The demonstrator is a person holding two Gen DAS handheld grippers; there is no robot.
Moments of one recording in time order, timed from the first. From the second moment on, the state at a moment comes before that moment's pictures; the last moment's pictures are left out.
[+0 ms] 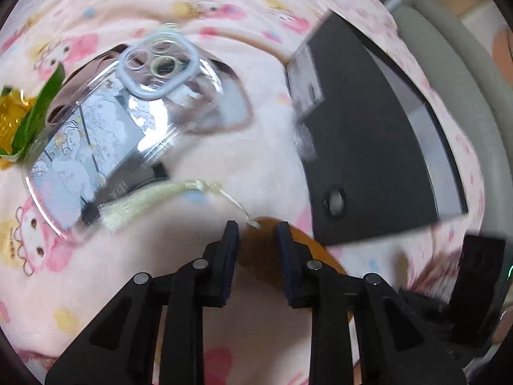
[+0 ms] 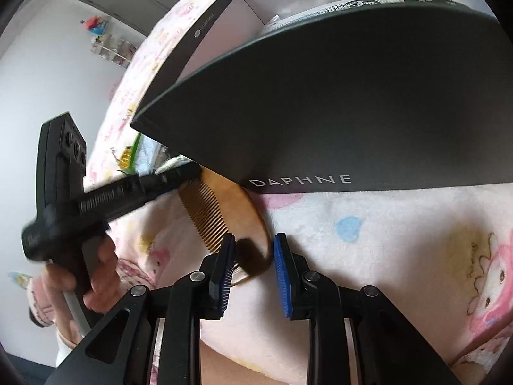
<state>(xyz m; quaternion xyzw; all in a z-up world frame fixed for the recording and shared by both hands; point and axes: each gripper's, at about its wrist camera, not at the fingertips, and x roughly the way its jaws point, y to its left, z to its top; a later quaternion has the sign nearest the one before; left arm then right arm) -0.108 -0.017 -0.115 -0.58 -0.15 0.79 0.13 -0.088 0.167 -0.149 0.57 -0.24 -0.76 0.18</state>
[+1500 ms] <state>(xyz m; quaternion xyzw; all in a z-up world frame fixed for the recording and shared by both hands) -0.100 0.042 0.072 -0.44 -0.13 0.86 0.21 -0.099 0.241 0.002 0.39 -0.24 -0.87 0.18</state>
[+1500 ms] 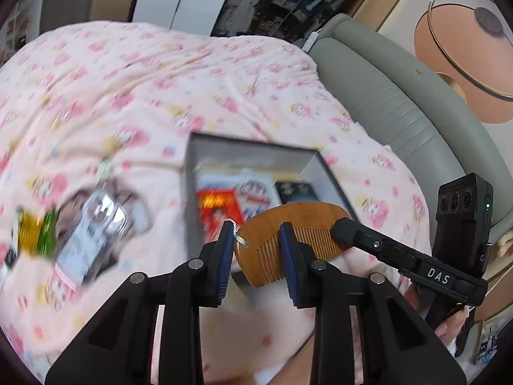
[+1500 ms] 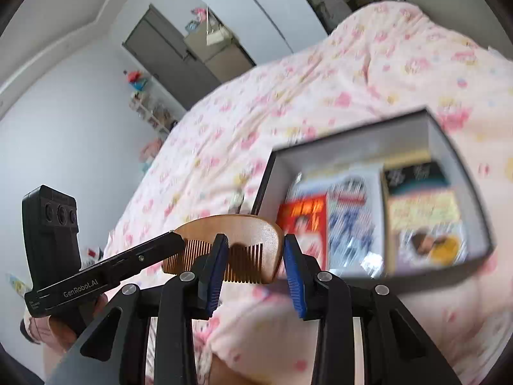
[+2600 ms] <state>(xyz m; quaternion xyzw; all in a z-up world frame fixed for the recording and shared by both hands) -0.210 0.162 -0.048 -0.57 -0.01 0.80 0.15 -0.189 0.345 -0.066 0.51 -0.23 -0.83 0.08</state>
